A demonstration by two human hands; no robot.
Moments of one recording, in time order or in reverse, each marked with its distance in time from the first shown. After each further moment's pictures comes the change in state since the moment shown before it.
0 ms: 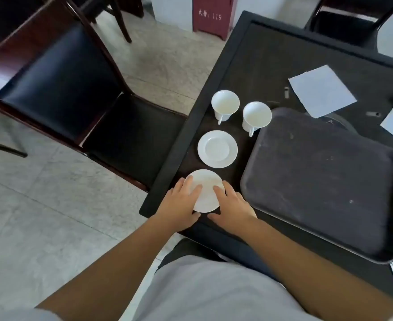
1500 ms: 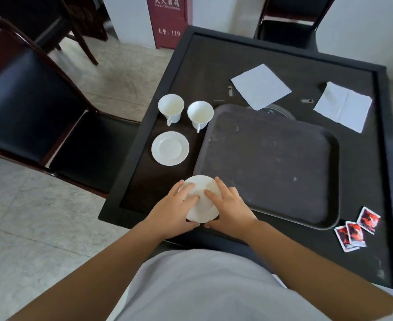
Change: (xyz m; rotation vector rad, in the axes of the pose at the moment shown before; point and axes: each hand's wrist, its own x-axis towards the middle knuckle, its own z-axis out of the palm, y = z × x) left_hand 0.000 0.111 -0.010 -0.048 0.126 0.296; right_hand -0.081 0.111 -0.008 0.044 0.211 -0.126
